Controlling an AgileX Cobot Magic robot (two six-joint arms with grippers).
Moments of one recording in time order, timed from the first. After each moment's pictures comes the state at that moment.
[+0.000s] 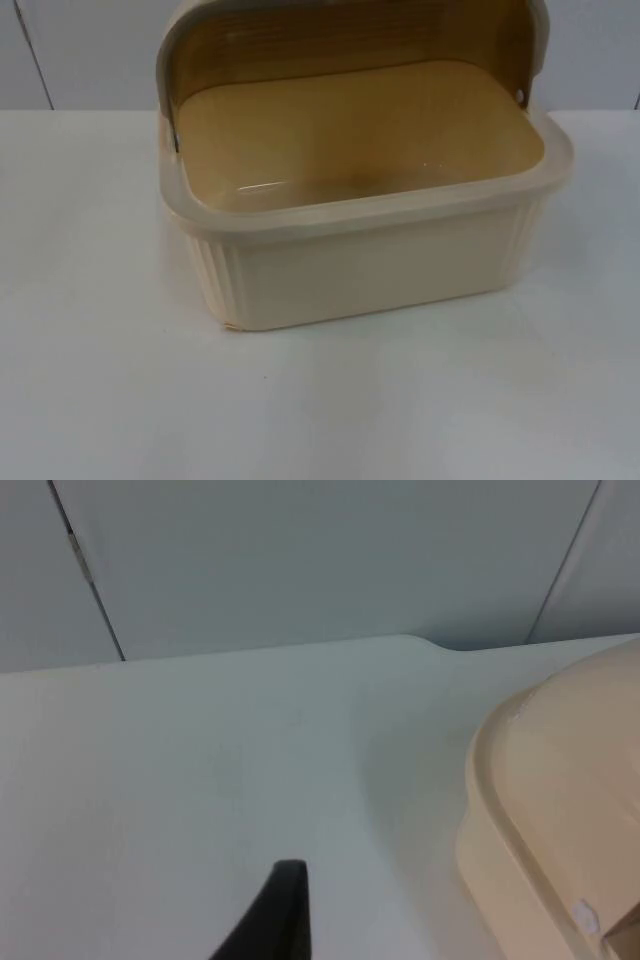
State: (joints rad) right arm 0.64 1.54 -1.33 0.03 0.48 -0.08; left arm -0.01 1.34 -1.14 -0.32 0.54 0.31
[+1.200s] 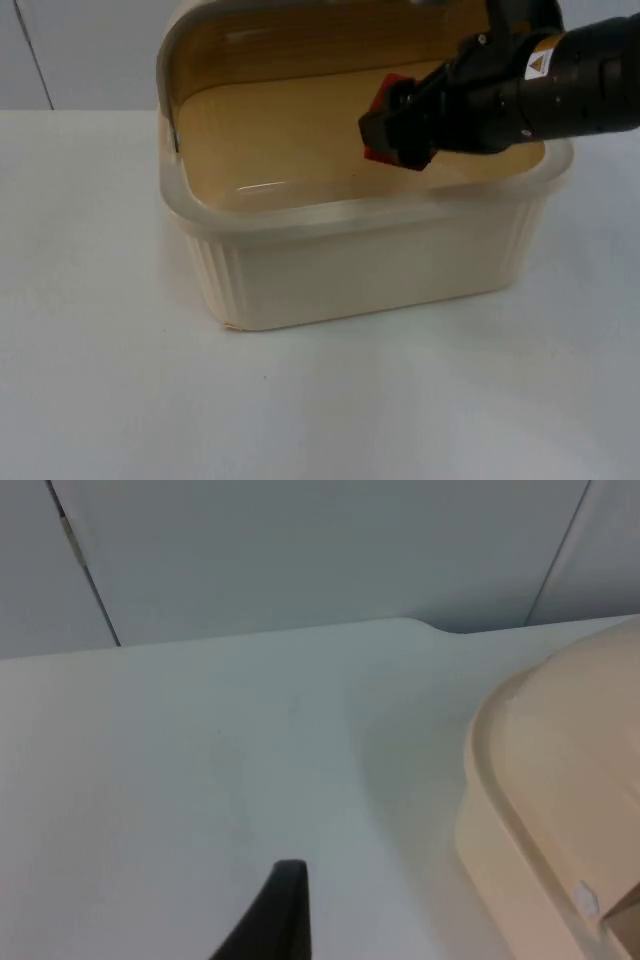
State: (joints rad) right arm 0.59 1.82 -1.02 0.11 -0.20 -0.06; left arm -0.01 1.34 -1.14 -0.31 0.56 0.31
